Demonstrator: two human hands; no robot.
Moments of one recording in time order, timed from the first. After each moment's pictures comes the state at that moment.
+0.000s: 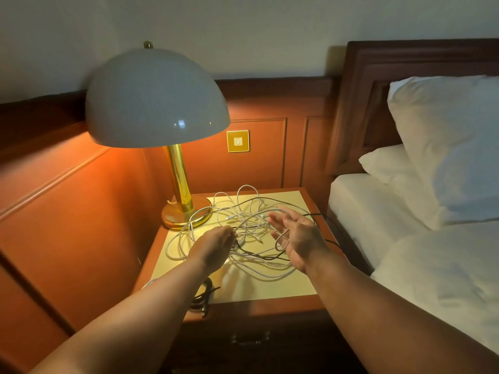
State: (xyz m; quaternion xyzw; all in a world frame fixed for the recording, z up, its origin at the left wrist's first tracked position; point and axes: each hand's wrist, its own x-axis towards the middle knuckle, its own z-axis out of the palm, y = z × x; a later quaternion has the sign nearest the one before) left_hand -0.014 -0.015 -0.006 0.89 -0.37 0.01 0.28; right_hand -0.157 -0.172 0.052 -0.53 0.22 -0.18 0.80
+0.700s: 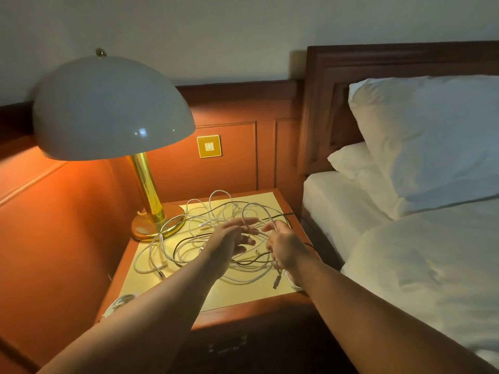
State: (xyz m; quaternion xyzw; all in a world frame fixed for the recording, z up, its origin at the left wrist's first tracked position) left_hand -0.079 -0.090 0.038 0.67 -0.25 -0.30 0.64; right_hand -0.202 -0.188 0.058 -0.74 0.29 -0.11 0.59
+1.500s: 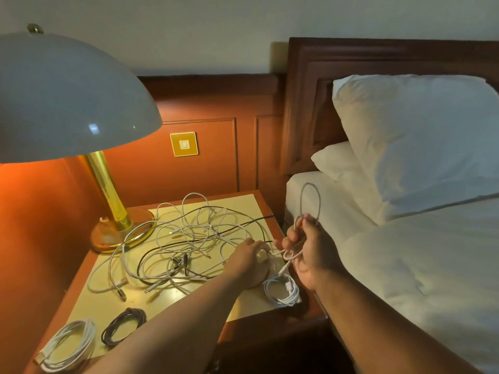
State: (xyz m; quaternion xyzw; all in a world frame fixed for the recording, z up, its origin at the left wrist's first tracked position) left_hand -0.089 -0.196 -0.042 0.86 -0.43 -0.10 0.26; right_hand -0.228 -0.258 0.053 -0.46 0.27 -0.31 0.79
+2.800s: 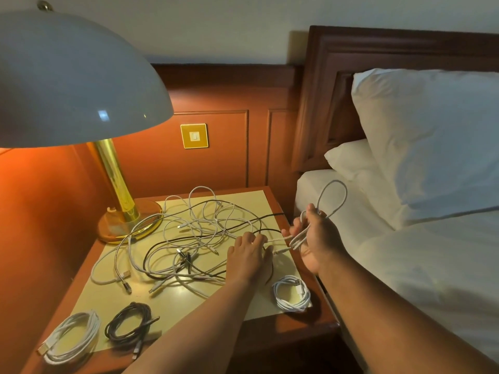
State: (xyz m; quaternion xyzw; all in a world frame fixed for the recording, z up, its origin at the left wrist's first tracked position) left_hand -0.083 -0.195 -0.061 0.90 -0.37 0.03 0.22; right_hand -0.188 -0.282 0.049 -0.47 0.36 -0.29 0.75
